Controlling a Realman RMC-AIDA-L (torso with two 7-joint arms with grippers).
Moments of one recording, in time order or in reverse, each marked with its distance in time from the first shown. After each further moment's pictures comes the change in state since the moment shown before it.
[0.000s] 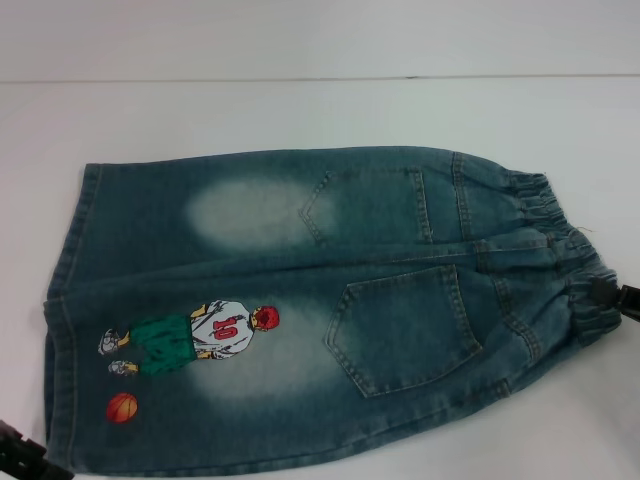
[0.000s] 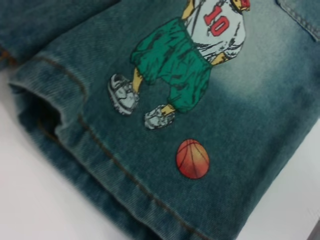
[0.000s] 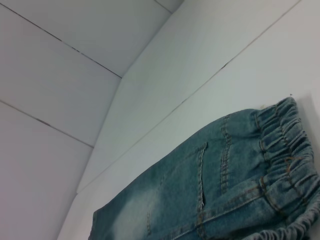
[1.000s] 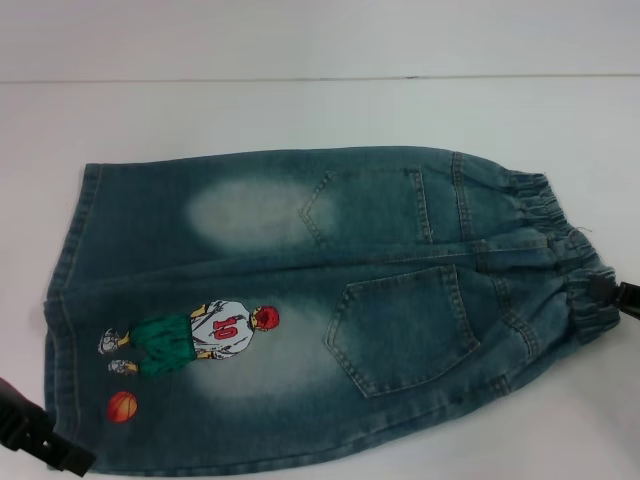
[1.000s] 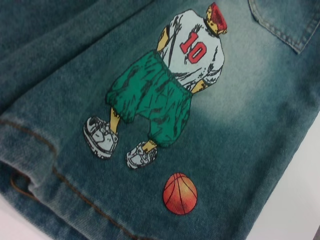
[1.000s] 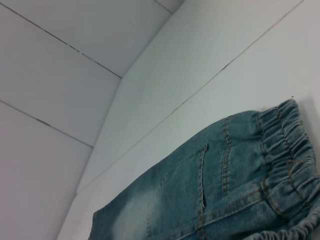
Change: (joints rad) left arm -0.047 -0.005 0.002 -0.039 -0.012 -0.025 0.031; right arm 0.006 0.000 0.000 0.001 0.000 0.005 0.000
